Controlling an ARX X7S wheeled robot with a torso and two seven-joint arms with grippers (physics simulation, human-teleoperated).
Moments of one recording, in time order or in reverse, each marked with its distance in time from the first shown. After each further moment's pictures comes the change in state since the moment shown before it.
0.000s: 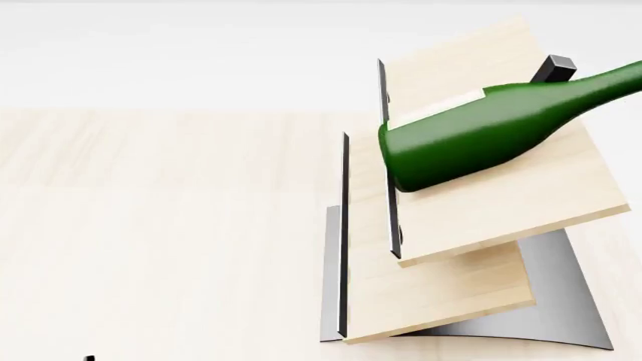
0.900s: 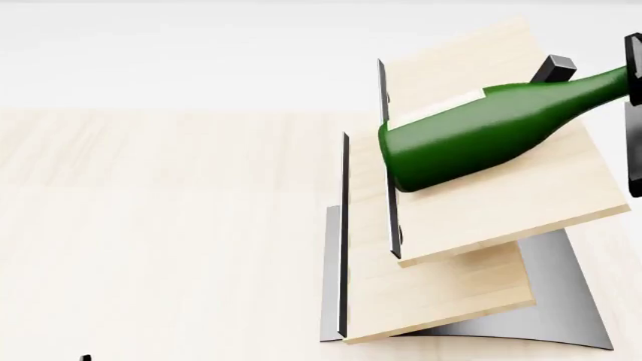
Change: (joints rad) left arm 0.006 0.005 -0.011 0.000 -0.004 0.007 0.007; right arm 0.221 -0.103 -0.161 0.286 -0.070 0.089 -0.054
